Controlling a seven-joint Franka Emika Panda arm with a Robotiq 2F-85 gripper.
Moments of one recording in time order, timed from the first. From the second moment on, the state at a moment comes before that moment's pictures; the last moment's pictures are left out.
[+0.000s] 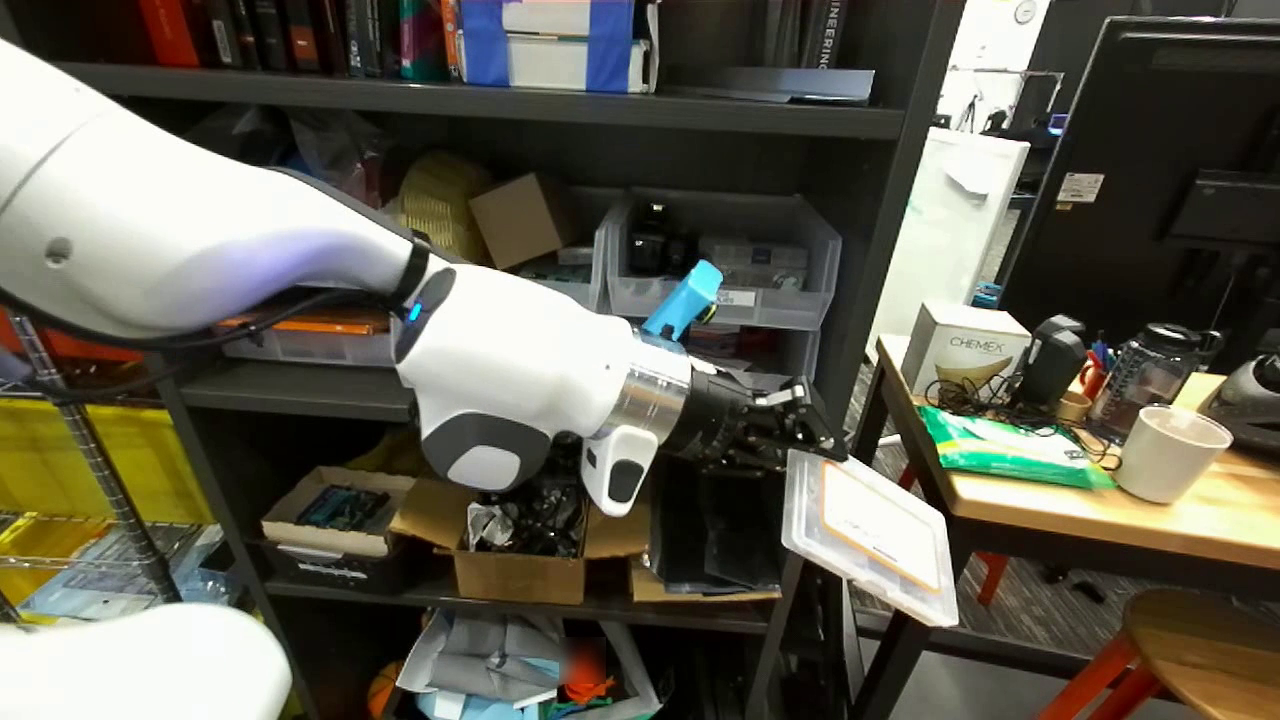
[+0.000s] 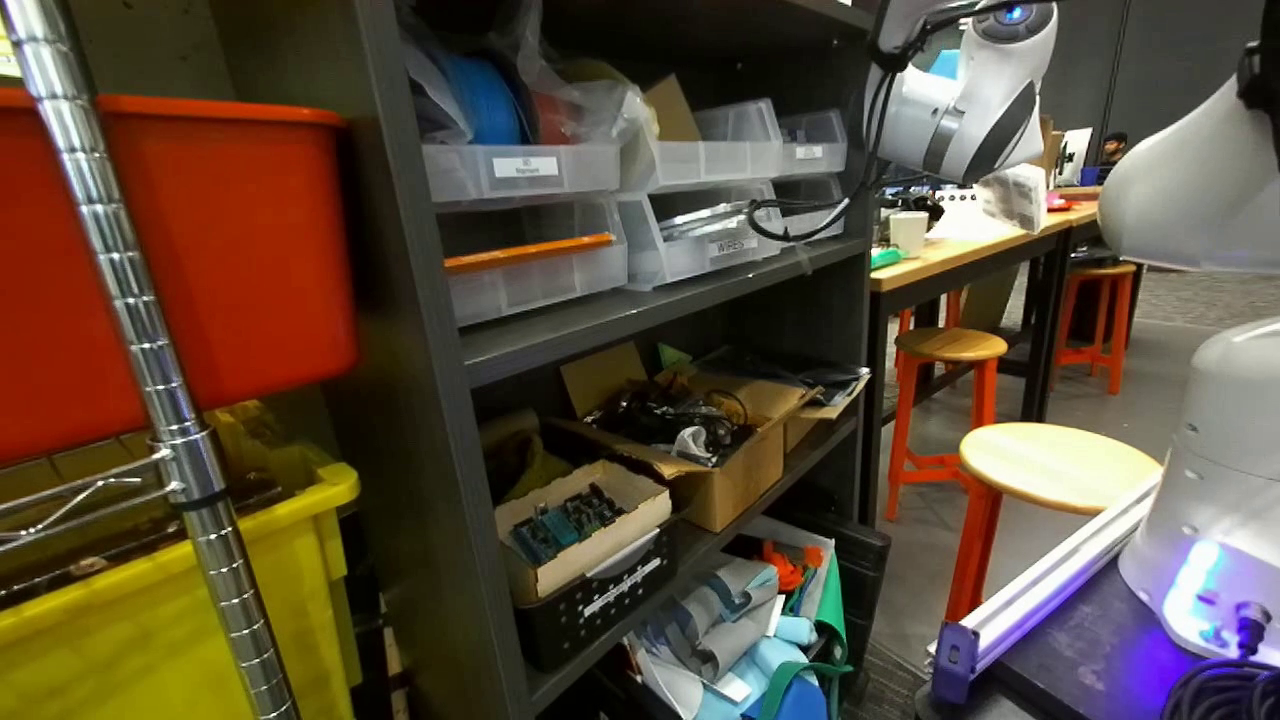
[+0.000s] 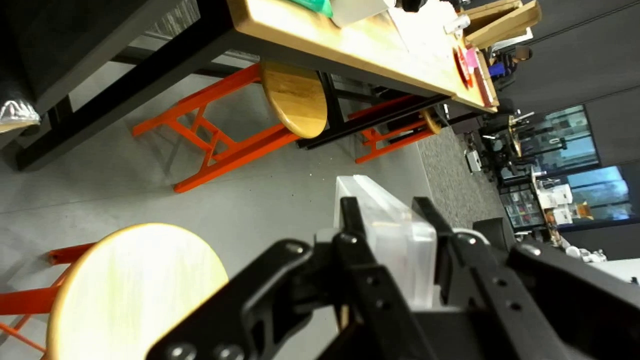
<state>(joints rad) -1.33 -0.60 1.11 -2.74 1.28 3.45 1.62</state>
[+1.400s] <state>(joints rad) -2.34 -0.70 1.81 -2.30 1.16 3.06 1.74</state>
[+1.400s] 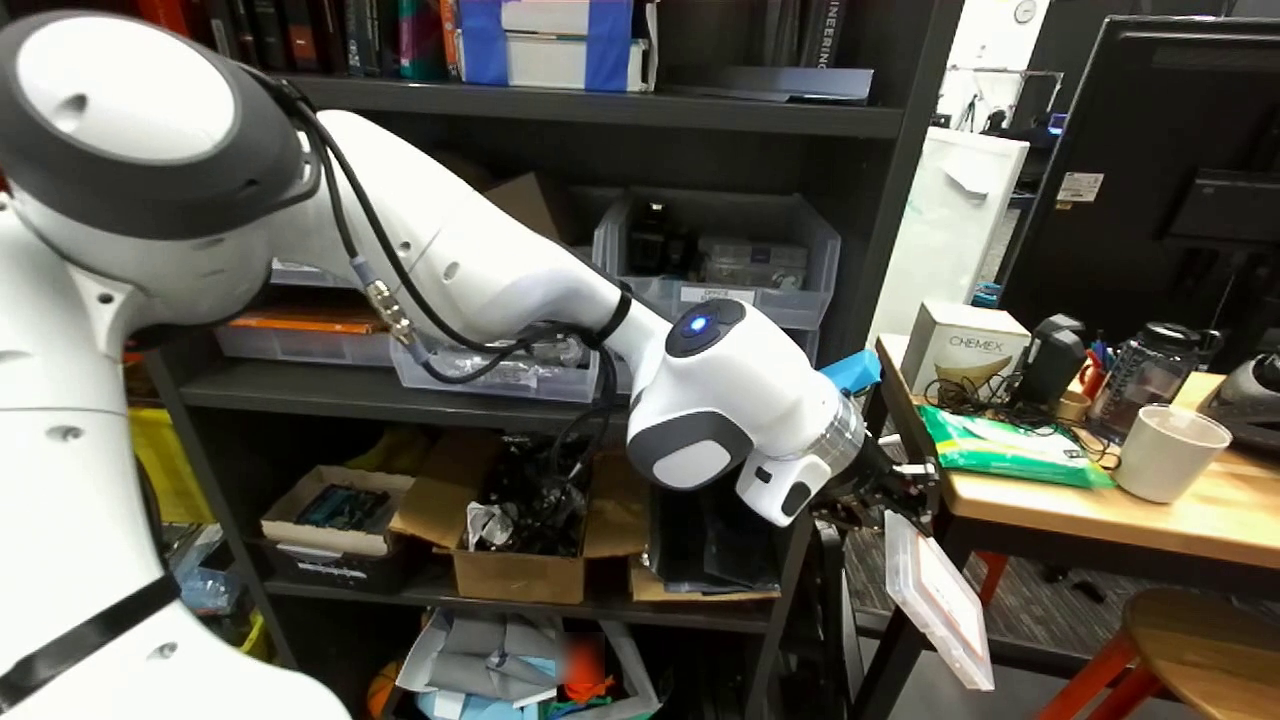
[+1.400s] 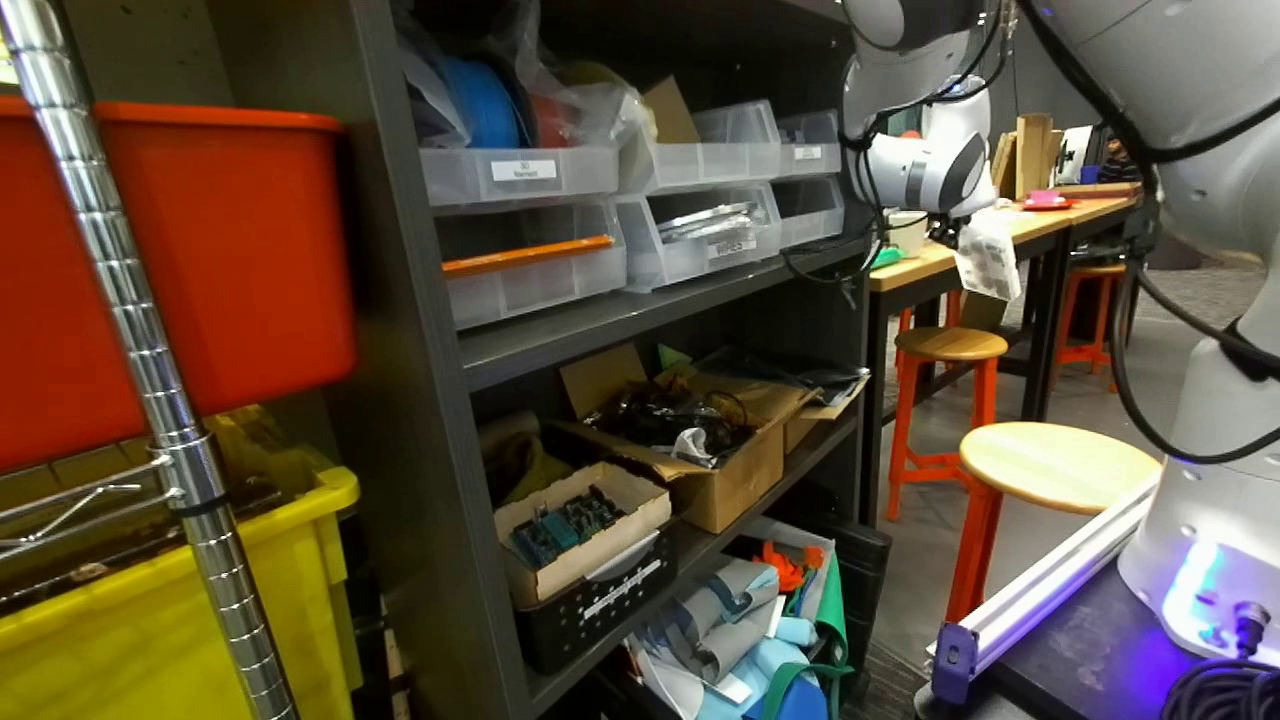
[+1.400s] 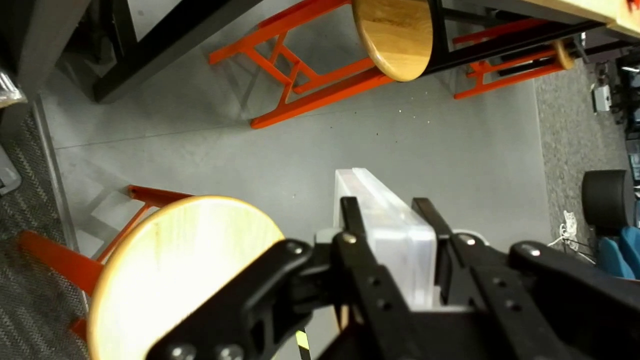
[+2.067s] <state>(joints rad) -2.53 -0.89 1.93 -2.14 1.16 2.87 1.79</state>
